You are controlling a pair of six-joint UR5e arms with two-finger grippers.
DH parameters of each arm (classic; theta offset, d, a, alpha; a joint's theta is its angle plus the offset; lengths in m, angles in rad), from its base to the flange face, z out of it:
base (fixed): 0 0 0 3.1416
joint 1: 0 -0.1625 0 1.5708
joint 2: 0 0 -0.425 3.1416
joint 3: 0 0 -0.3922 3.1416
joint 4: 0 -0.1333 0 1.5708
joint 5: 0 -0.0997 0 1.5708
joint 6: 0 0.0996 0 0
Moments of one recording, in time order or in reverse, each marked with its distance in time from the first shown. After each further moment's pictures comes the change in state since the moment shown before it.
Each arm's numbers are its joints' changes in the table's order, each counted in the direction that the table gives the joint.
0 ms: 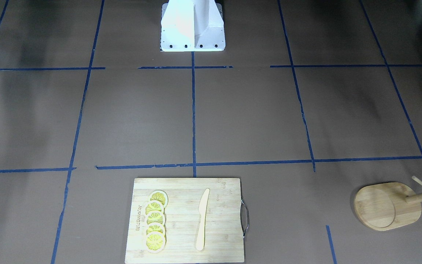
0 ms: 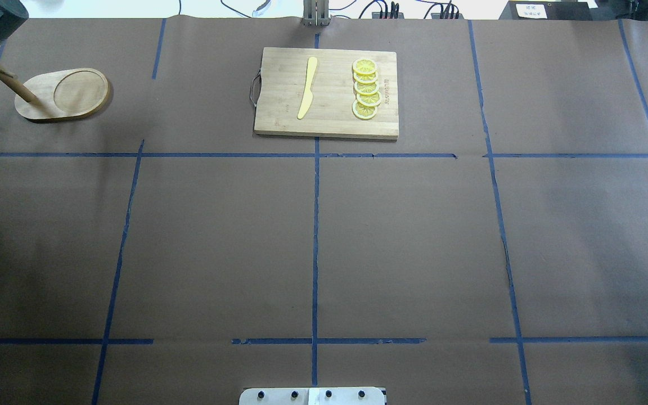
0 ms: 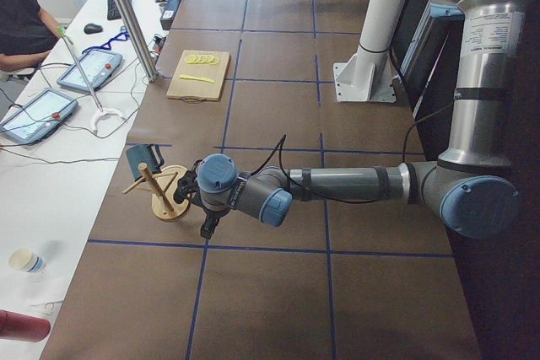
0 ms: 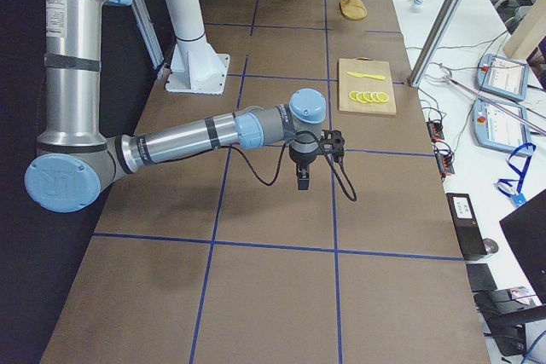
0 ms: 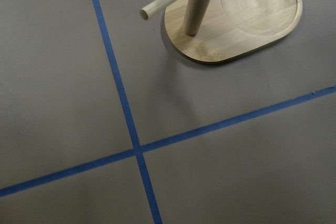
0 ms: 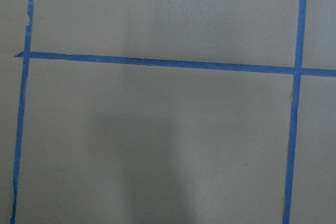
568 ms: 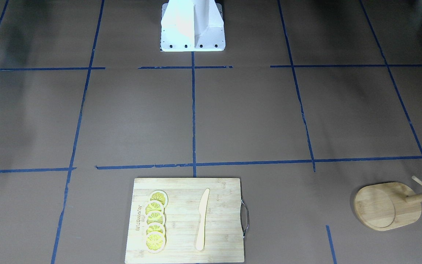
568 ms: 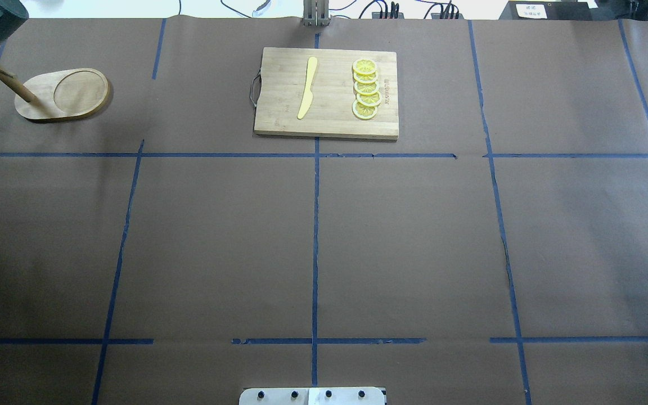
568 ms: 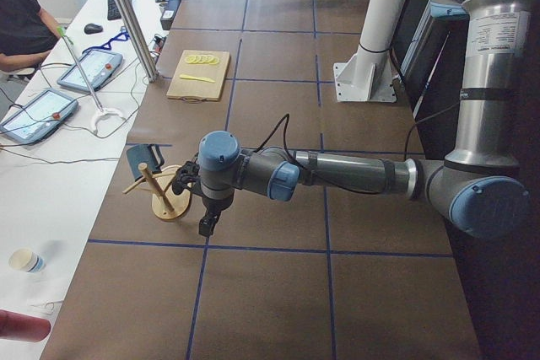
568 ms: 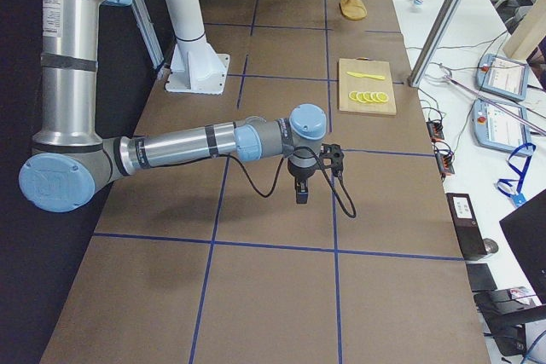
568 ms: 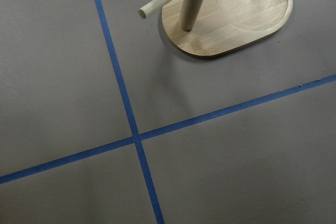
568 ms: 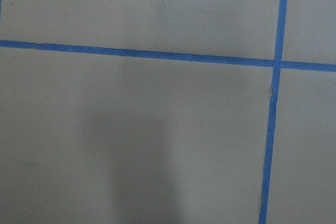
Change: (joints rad) left arm 0.030 -0.026 -0.133 -0.209 -0.166 0.105; right arm -0.027 0.008 -0.046 -0.006 0.000 -0.064
